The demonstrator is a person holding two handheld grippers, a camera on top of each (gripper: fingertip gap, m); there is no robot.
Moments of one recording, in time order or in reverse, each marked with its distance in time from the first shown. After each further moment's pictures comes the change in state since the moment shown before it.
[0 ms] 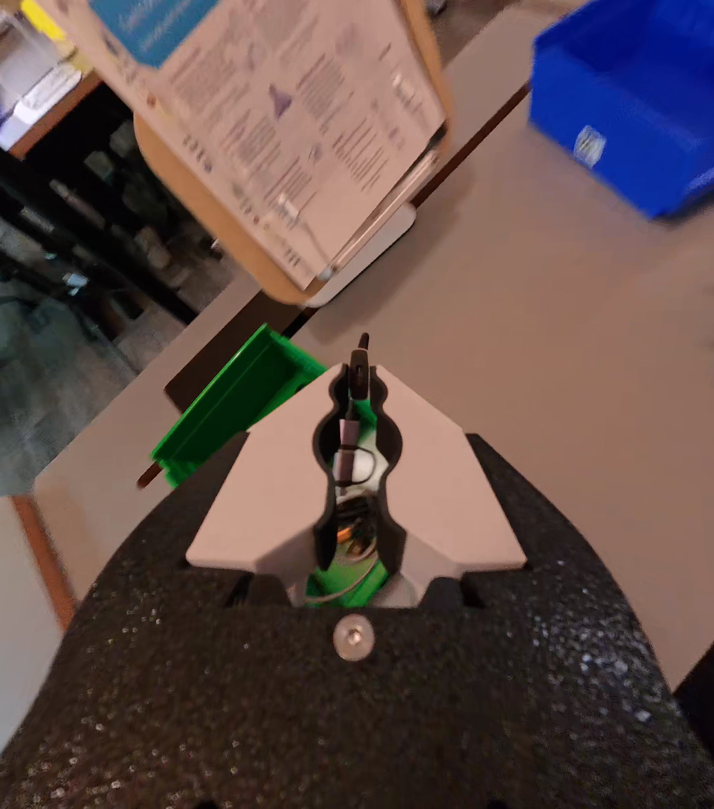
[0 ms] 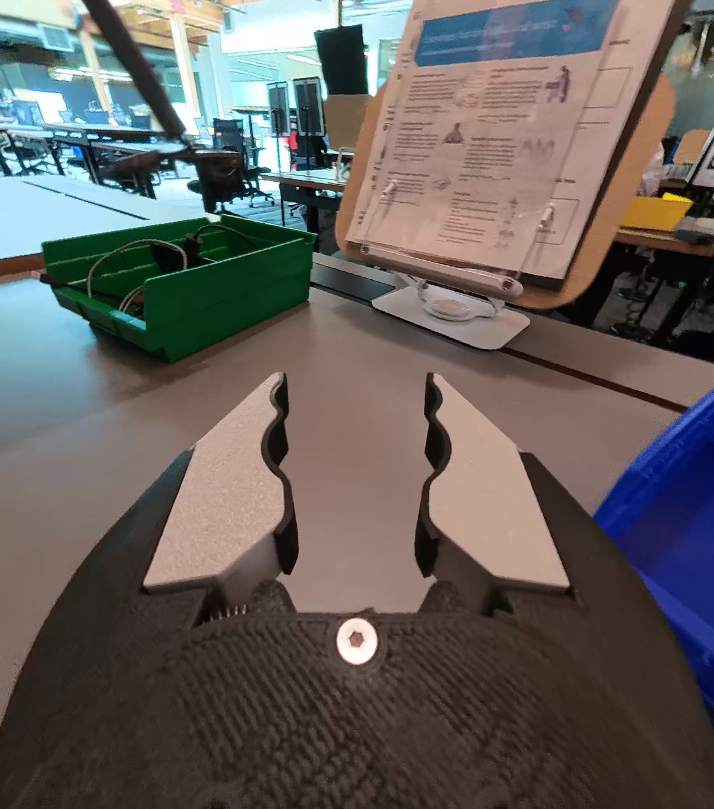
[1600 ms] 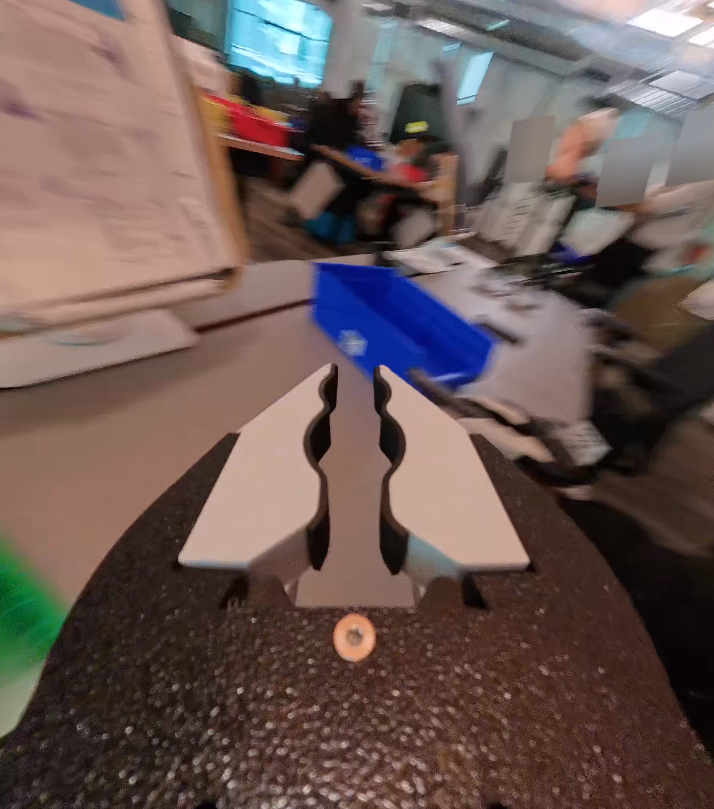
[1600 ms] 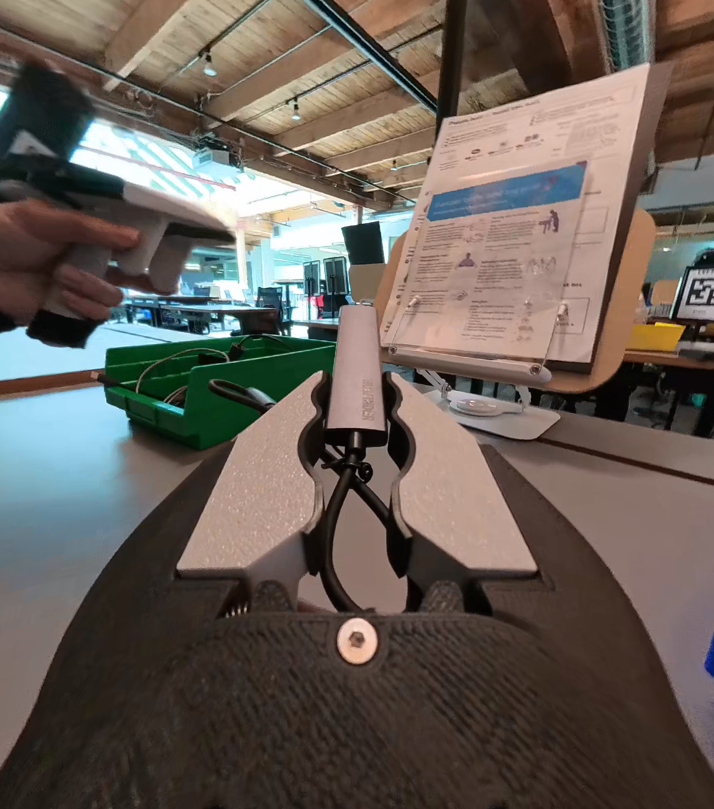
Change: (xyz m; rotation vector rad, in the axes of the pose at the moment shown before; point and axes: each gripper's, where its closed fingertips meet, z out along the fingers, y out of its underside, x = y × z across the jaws) left arm 0.142 -0.006 0.072 0.523 0.390 -0.452; right arm -0.022 -0.007 0.011 0.368 -0.037 0.037
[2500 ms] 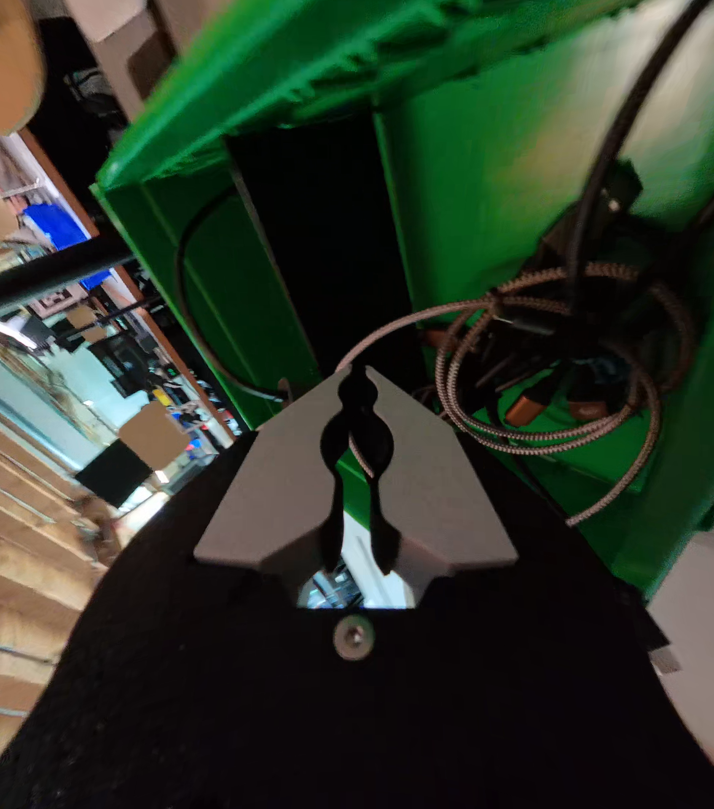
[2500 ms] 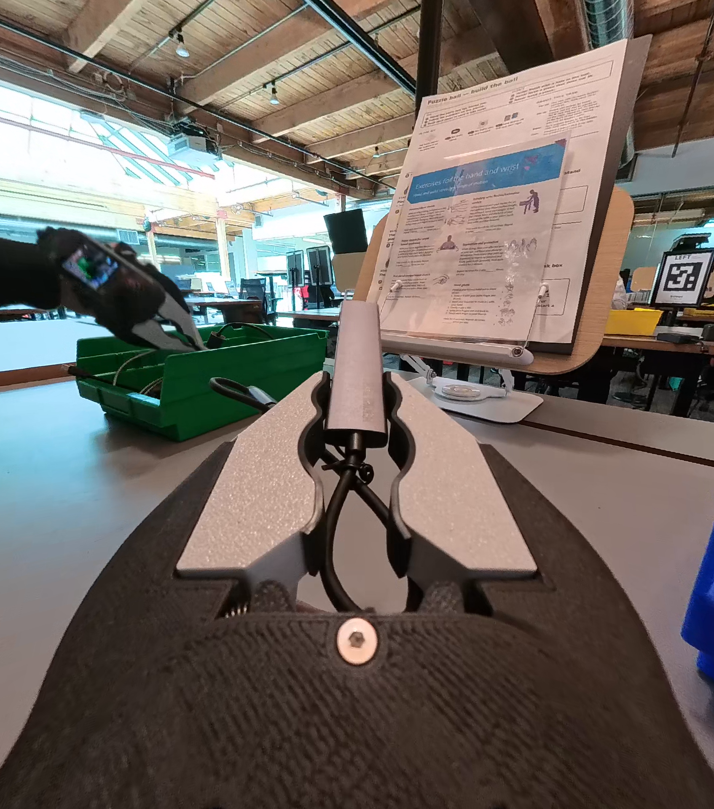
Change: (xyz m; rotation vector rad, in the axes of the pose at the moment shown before) left arm -0.249 0.088 -0.112 -1.294 -0.444 1.431; right arm 0.012 0.012 -0.001 -0.024 0.042 -0.001
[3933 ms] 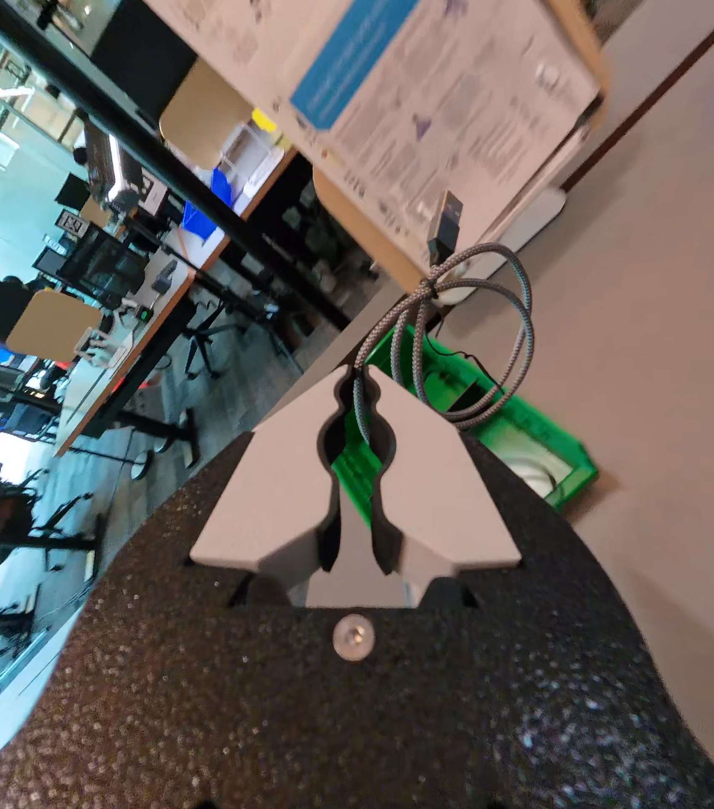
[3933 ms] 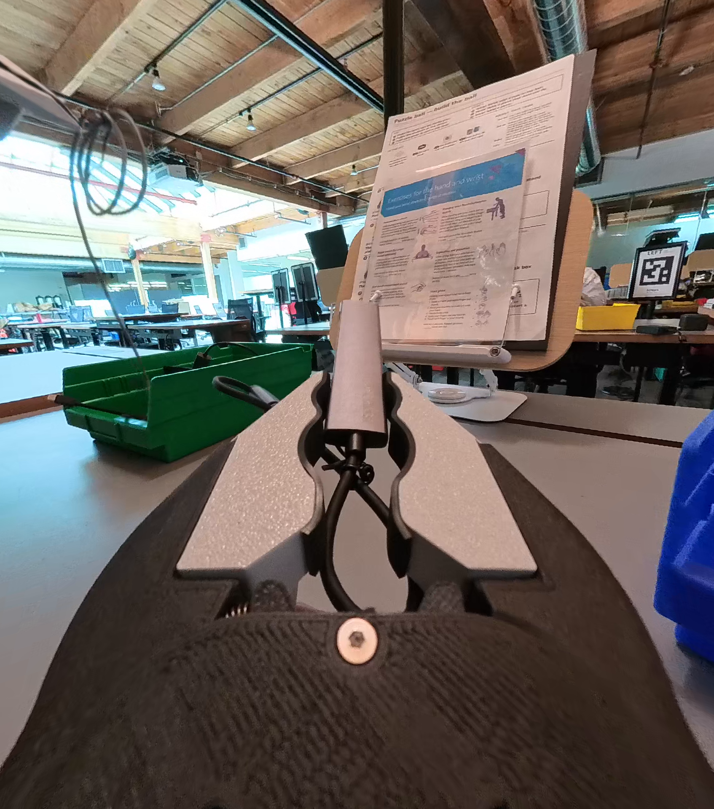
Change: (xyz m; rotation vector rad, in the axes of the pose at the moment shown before) left arm -0.143 0.030 -0.236 0.456 -0.197 -0.965; right arm 0.014 -0.005 -0.006 0.036 0.051 0.049
